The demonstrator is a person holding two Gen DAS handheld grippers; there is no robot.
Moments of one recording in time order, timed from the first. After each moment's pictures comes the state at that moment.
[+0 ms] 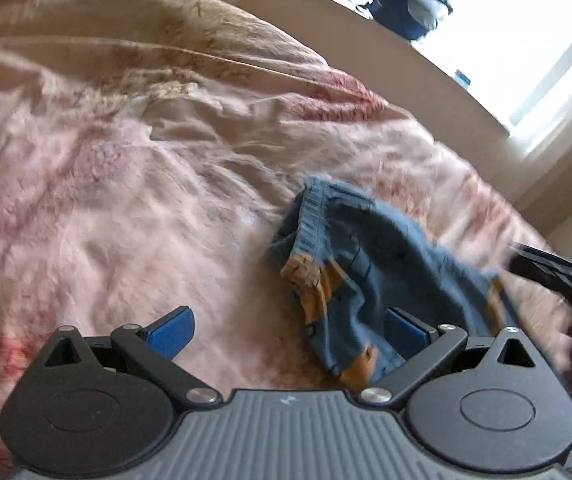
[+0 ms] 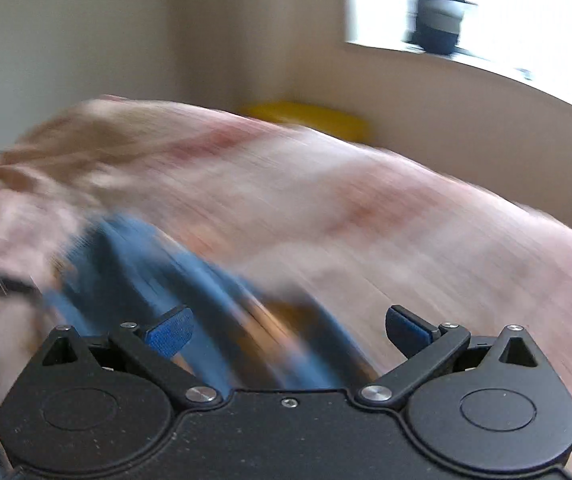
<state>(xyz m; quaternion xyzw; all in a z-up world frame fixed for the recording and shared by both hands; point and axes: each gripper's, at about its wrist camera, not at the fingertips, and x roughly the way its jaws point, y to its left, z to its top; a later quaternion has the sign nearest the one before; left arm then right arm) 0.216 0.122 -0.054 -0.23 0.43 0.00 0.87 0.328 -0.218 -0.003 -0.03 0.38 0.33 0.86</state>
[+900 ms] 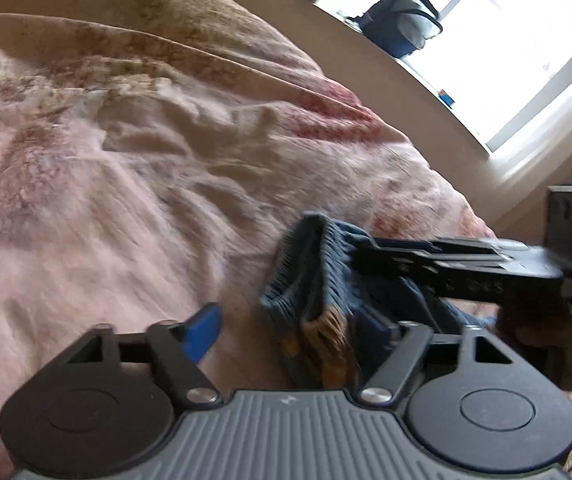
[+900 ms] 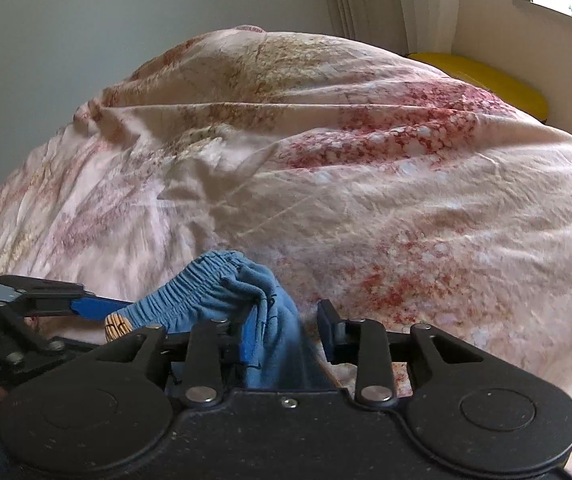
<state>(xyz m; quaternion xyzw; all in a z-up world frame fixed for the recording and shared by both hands) 0.264 0.134 -0.090 -0.26 0.40 -0.03 0.88 0.393 -0.089 -0.051 -0.08 0.45 0.46 0.76</state>
